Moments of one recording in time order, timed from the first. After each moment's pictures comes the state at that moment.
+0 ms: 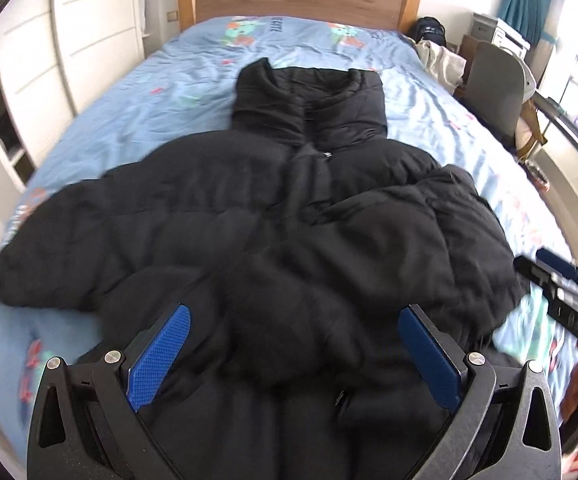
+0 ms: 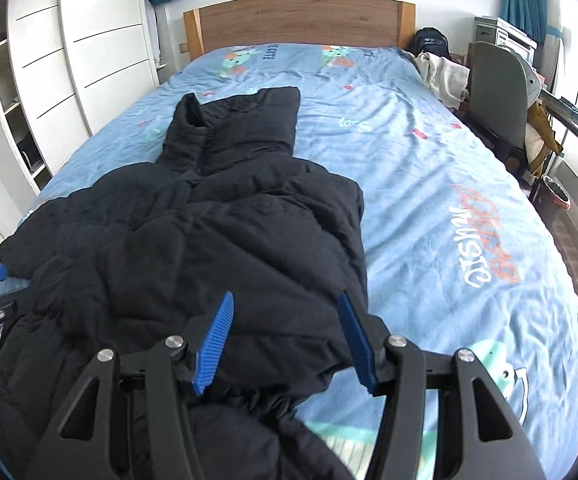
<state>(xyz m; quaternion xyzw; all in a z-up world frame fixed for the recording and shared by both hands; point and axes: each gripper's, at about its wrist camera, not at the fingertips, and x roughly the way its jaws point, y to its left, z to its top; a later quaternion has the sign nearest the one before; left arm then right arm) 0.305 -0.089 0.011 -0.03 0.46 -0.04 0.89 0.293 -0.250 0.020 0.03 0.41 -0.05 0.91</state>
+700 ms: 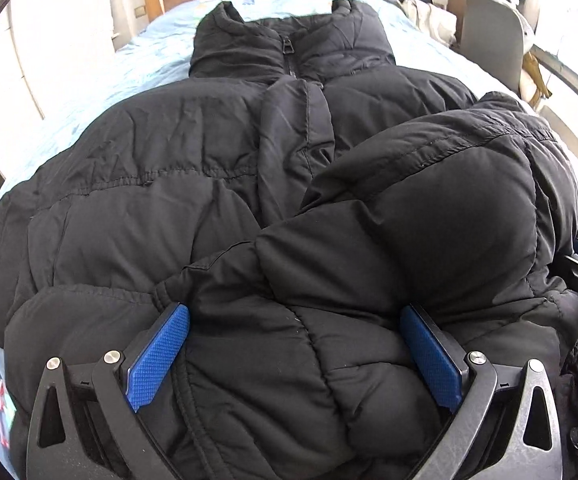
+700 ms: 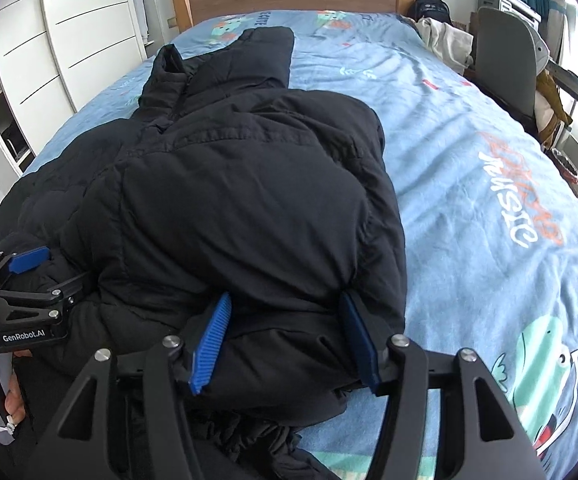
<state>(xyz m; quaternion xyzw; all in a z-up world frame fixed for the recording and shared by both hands) 0.357 -0.112 -0.088 0.05 0.49 -0.06 0.87 0.320 -0.253 -0.065 0.05 0.45 -0.05 0.89</state>
